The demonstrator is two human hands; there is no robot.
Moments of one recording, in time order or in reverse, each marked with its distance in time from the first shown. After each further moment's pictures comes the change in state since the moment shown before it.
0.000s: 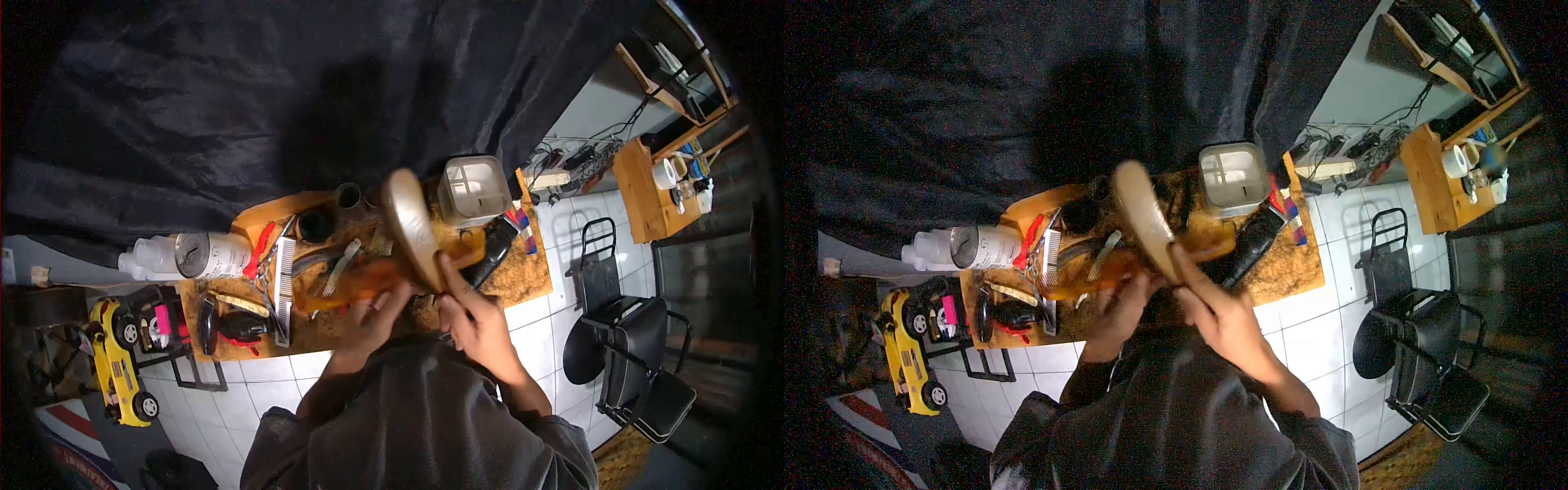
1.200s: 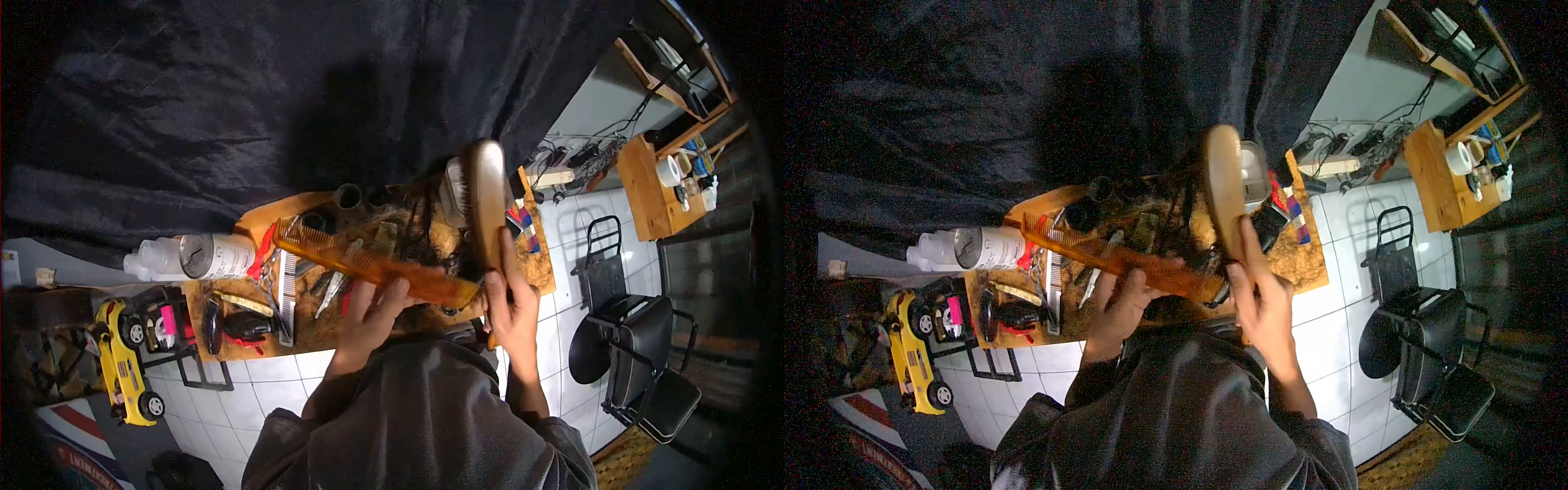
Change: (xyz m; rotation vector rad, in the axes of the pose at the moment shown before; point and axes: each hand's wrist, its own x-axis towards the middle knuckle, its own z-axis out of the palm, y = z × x) left_hand 0.005 0.020 0.005 -0.101 -0.153 -0.063; right_hand -0.002 0.011 -0.022 0.050 0.252 0.068
